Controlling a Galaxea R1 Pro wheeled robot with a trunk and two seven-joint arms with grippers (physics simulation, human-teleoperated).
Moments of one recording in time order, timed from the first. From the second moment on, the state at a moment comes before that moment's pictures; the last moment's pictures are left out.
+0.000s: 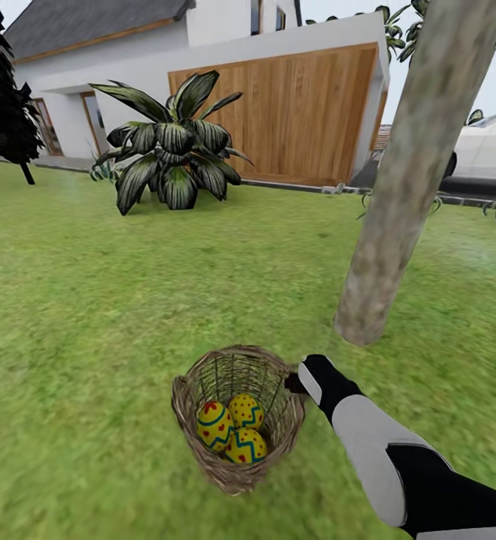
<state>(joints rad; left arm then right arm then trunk) 0.23 0.15 0.18 -1.01 0.60 -0.09 -0.18 -0.97 0.17 -0.10 -0.33 -0.03 0.65 -0.29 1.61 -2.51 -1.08</state>
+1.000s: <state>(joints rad) 0.23 0.15 0.18 -1.01 0.60 -0.09 -0.18 -0.97 0.17 -0.10 -0.33 -0.03 0.65 -0.29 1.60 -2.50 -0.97</state>
